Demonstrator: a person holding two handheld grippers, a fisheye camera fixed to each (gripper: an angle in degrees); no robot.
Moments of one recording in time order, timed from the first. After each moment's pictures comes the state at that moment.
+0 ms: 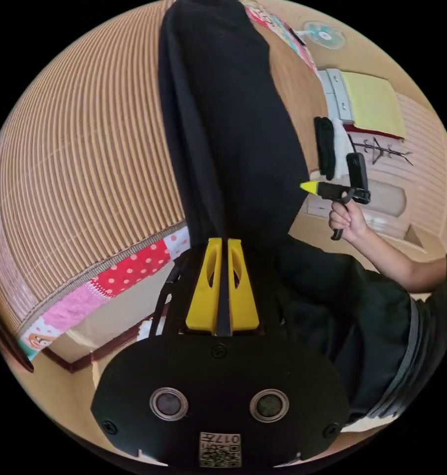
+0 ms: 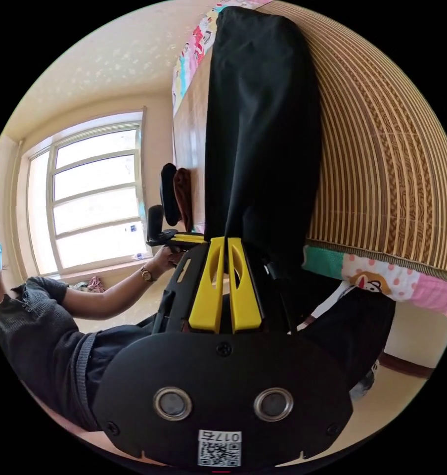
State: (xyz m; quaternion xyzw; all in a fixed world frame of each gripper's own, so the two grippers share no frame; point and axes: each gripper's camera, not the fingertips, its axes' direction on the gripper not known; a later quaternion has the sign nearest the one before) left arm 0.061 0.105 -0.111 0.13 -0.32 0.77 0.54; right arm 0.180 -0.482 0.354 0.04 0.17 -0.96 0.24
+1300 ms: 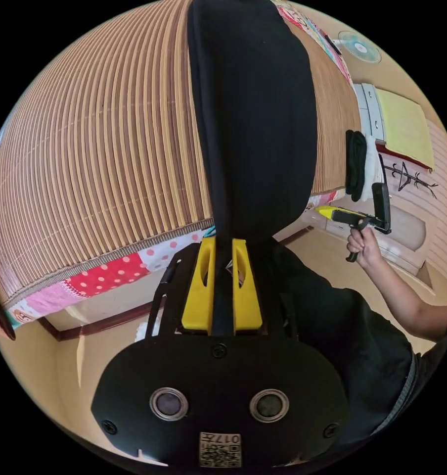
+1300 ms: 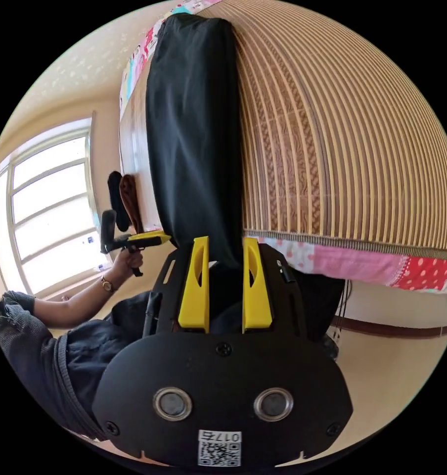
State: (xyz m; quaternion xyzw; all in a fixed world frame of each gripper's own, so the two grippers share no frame) left arm 0.135 0.115 0.001 0.23 -0.34 0.70 0.59; right arm 0.140 -0.403 0.327 0.16 0.19 -0.93 0.28
